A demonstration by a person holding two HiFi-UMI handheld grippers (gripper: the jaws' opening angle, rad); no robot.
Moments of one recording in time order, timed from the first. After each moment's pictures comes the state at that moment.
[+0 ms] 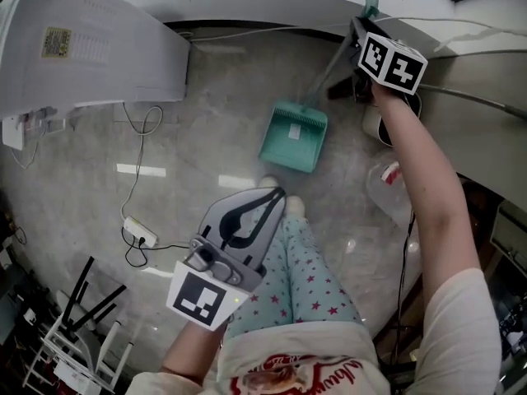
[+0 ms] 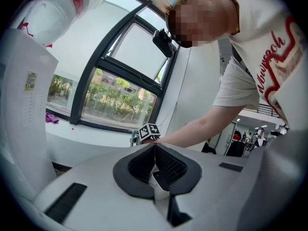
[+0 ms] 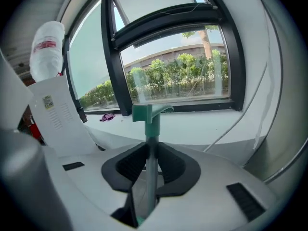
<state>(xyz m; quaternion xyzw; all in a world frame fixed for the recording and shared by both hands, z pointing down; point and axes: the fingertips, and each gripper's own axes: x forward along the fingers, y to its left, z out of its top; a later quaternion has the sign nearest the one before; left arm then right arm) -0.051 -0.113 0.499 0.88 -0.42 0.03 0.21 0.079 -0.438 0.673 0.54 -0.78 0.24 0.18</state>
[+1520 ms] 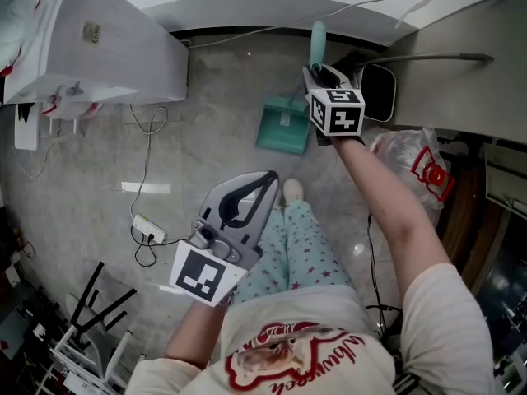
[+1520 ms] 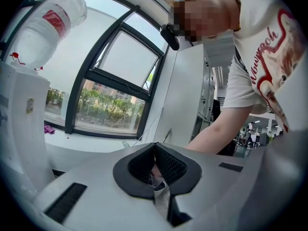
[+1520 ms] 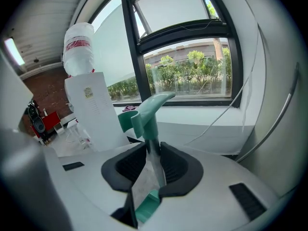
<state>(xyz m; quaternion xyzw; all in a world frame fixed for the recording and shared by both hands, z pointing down) -0.034 -0.015 0.404 0.90 -0.40 0.03 0.18 0.040 -0.225 0.626 0.49 -0.81 0.23 0.21</state>
